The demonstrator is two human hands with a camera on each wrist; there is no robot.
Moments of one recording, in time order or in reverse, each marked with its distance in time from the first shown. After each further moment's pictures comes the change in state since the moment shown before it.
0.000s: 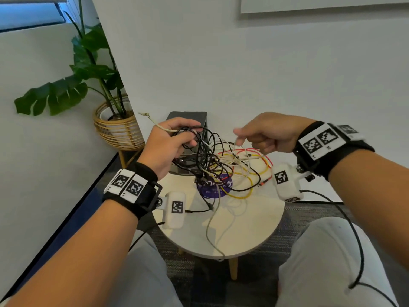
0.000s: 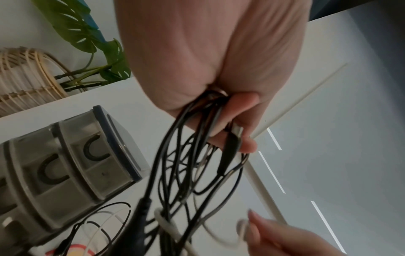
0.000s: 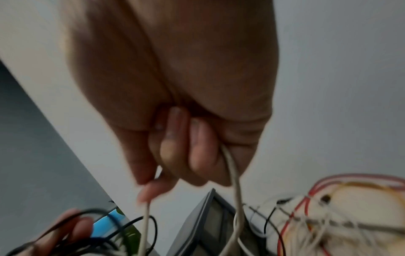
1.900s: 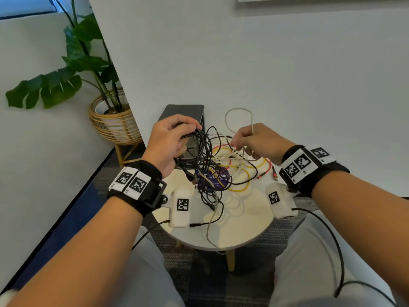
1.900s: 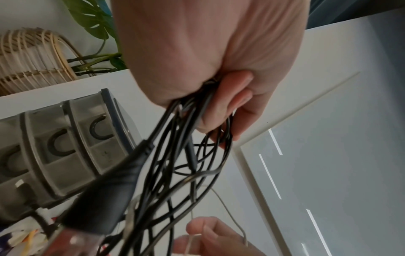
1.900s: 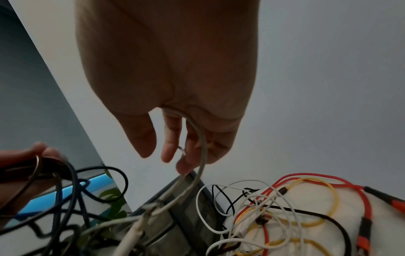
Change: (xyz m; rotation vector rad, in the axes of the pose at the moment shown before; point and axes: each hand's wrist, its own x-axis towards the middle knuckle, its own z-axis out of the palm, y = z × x) left_hand -0.009 -0.003 0.014 -0.110 0.050 -0.097; right_hand 0.022 0.054 0.020 -0.280 0.355 -0.152
